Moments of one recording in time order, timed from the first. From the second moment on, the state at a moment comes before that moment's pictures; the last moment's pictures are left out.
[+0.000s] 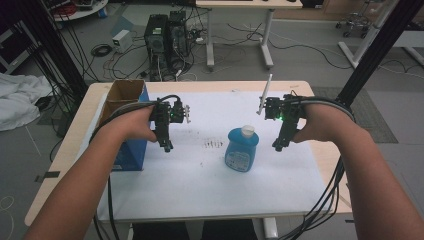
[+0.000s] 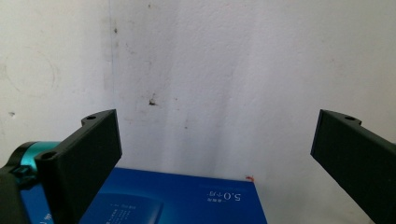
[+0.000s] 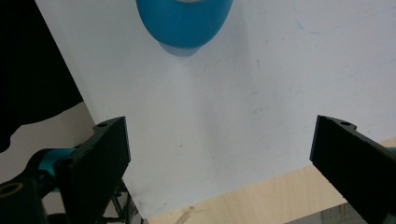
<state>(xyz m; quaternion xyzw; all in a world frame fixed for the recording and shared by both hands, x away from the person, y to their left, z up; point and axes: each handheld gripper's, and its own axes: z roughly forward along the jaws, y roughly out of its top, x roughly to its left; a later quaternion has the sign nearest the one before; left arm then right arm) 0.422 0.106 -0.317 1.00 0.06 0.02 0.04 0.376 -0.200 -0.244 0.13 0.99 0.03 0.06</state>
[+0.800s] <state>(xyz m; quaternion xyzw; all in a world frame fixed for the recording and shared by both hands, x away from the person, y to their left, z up) 0.421 0.105 -0.314 1.00 0.06 0.02 0.04 0.377 -0.204 -0.246 0.13 0.99 0.03 0.05</state>
